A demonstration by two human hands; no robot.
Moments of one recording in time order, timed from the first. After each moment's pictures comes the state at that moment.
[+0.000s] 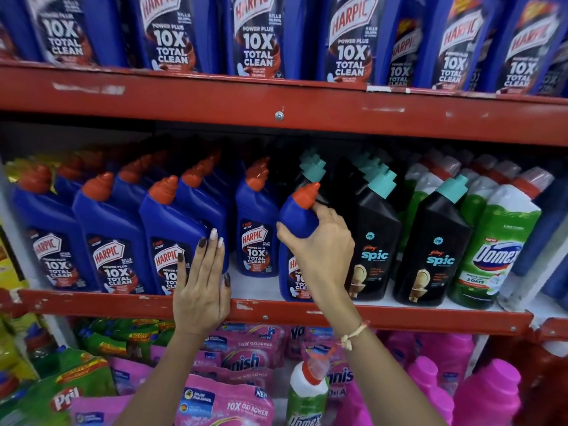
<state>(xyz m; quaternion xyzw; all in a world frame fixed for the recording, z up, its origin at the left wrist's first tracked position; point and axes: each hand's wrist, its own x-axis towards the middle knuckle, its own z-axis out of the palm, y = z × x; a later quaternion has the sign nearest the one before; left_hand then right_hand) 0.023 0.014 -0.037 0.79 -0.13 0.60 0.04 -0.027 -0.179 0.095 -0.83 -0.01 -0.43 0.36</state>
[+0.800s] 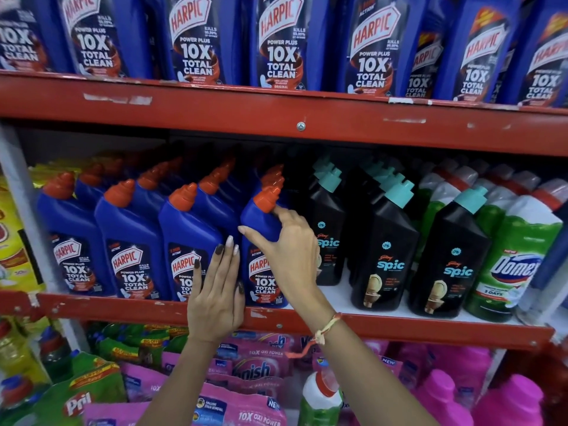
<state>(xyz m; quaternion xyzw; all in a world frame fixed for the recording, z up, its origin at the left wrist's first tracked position) 0.023 0.014 -0.037 0.79 -0.13 0.59 0.06 -0.008 -0.121 0.094 -0.82 -0.12 -0.42 0.36</state>
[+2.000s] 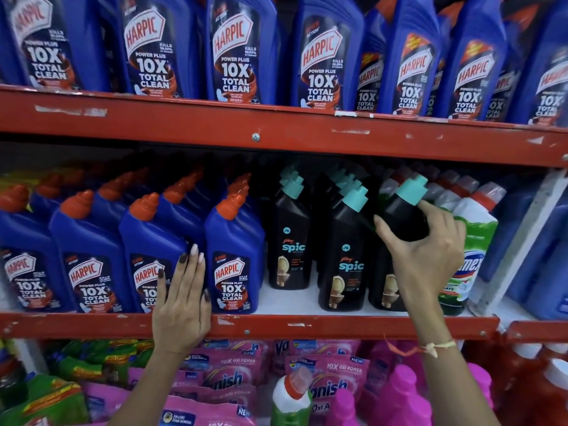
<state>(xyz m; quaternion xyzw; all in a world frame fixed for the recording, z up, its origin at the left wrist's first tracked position) 0.023 0.014 -0.039 0.79 -0.14 0.60 0.05 -0.048 -0.324 0.113 -0.71 0.09 -0.64 0.26</state>
